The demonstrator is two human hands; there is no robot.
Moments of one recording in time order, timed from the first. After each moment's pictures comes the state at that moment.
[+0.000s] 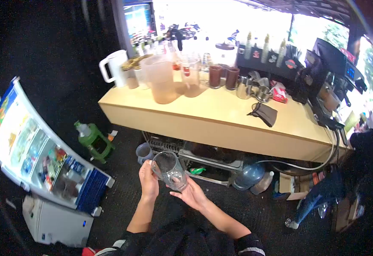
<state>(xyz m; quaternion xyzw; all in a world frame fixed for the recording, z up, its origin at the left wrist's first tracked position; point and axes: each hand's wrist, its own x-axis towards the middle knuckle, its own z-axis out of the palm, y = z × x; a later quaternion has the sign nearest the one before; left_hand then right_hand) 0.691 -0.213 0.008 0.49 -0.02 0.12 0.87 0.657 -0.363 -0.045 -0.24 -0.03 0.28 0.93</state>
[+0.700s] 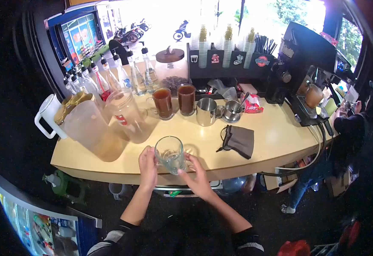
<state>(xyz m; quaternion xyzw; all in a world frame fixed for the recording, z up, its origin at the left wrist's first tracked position) 0.961 -0.373 0.042 0.56 -0.13 -0.02 0.81 0.873 -0.513 0.014 -0.75 0.02 -0.19 0.63</state>
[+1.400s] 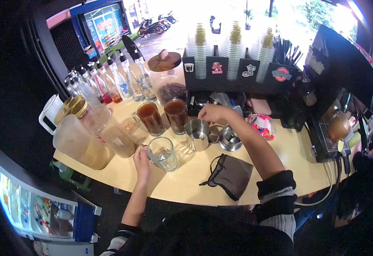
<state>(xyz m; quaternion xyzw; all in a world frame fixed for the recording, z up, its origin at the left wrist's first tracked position) 1.040 -0.466 0.024 0.60 -0.06 0.10 0.79 1.149 -0.764 0.089 -0.92 -0.14 0.17 0.34</state>
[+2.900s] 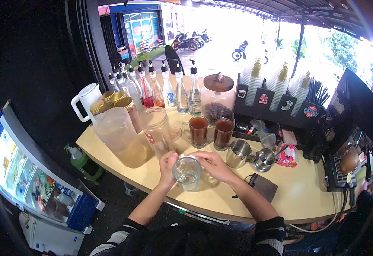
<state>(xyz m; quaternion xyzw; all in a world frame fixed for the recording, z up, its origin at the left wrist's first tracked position) 1.036 -0.411 0.050 0.57 -0.12 0.14 0.80 1.025 -0.589 0.104 -0.73 -0.29 0.05 0.61</state>
